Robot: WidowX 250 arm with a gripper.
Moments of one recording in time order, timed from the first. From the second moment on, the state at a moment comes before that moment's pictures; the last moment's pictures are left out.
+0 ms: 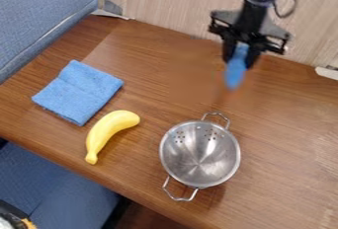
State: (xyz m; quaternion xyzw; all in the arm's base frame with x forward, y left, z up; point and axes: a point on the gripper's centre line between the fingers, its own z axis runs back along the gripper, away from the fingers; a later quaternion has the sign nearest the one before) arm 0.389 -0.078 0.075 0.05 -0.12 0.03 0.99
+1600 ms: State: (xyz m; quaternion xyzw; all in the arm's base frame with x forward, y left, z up) arm 0.380 -0.140 0.001 0.08 -0.08 -0.03 0.99
